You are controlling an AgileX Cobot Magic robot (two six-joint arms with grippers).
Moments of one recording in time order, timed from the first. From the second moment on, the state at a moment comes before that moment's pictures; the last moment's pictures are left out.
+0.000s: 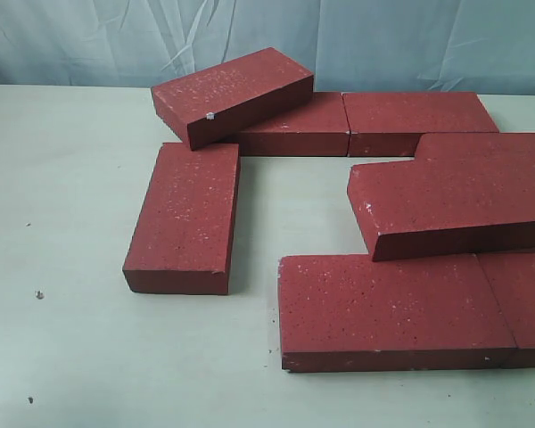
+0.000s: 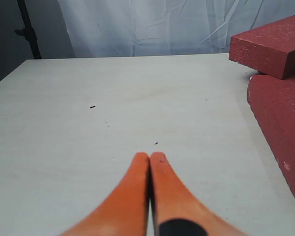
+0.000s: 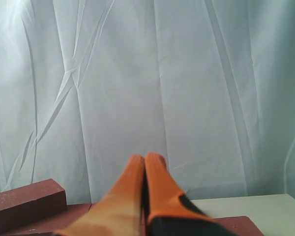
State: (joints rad) left arm 0.05 0.00 0.00 -0.02 0.33 0.04; right arm 0.00 0.01 0.00 0.10 -0.16 0.00
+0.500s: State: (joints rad) left arm 0.05 0.00 0.00 -0.02 0.33 0.04; right arm 0.00 0.01 0.00 0.10 -0.16 -0.03
